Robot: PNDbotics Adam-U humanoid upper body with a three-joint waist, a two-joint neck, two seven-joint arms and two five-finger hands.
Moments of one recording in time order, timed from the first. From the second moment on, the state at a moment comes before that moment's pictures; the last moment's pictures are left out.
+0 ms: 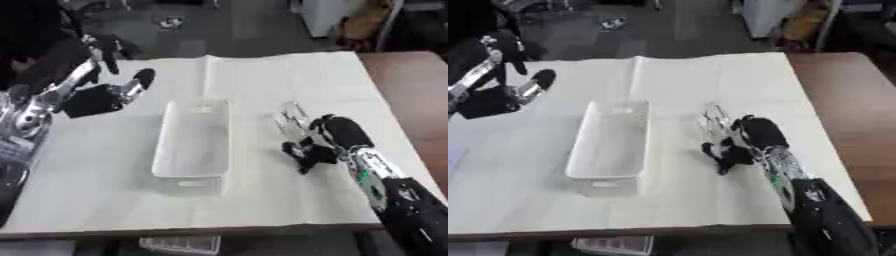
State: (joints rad) left arm -0.55 0.60 -0.13 -1.72 -0.67 0.00 -0.21; right arm -0.71 -0.29 0.21 -0.95 1.16 0.12 0.03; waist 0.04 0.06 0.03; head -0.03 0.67
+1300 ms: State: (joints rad) left arm -0.55 0.60 -0.13 -1.71 -0.67 -0.01 -0.21; right arm -0.75 -0.28 0.19 -0.91 1.25 0.11 -0.10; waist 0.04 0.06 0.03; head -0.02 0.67
